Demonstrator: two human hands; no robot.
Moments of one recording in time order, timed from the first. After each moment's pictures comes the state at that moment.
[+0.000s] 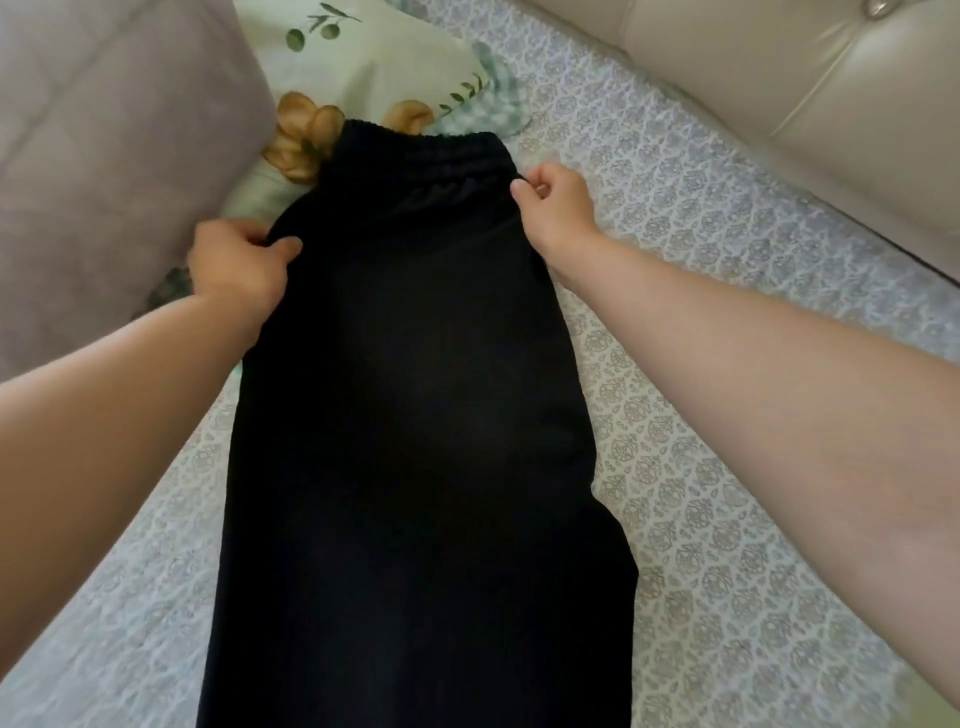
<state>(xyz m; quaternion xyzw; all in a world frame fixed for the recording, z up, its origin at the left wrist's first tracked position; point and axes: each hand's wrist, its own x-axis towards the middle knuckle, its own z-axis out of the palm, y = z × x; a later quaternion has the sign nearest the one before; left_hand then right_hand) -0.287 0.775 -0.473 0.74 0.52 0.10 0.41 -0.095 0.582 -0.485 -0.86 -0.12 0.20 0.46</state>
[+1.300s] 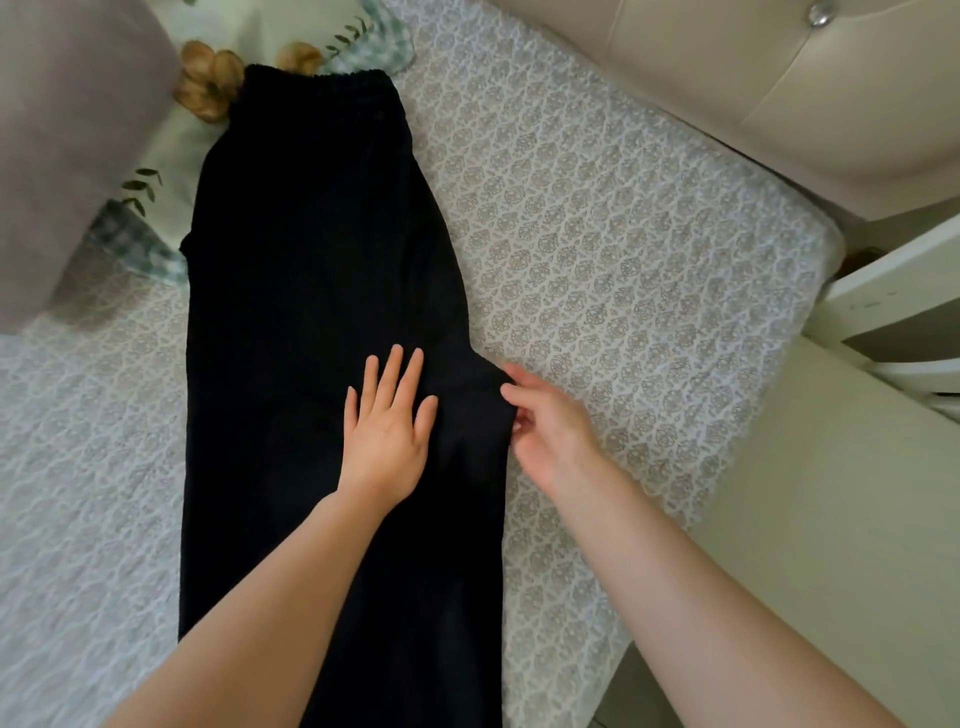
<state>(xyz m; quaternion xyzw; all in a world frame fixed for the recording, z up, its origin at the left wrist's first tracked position) -0.418 0.489 -0.503 0.92 0.26 -0.12 0.28 -0.315 0.346 -0.458 -0.47 0.37 0.39 0.71</state>
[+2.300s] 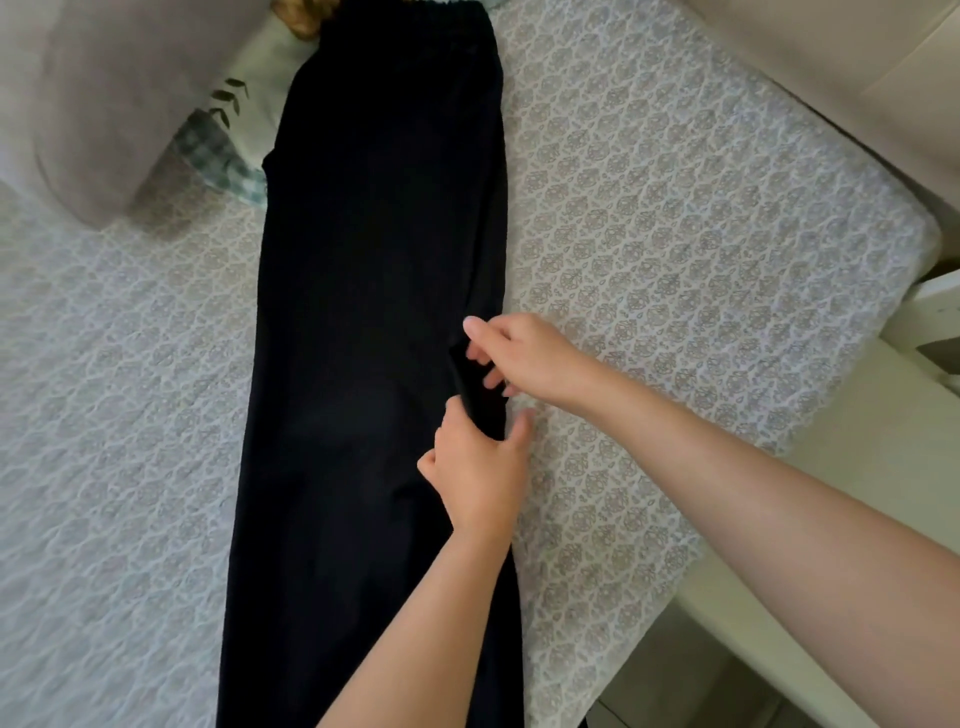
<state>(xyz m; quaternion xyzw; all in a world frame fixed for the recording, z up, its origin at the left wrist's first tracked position) -0.450 0.400 -0.475 0.71 0.56 -0.01 0.44 -0.321 0.402 -0.442 -0.79 -0.23 0.46 0.32</state>
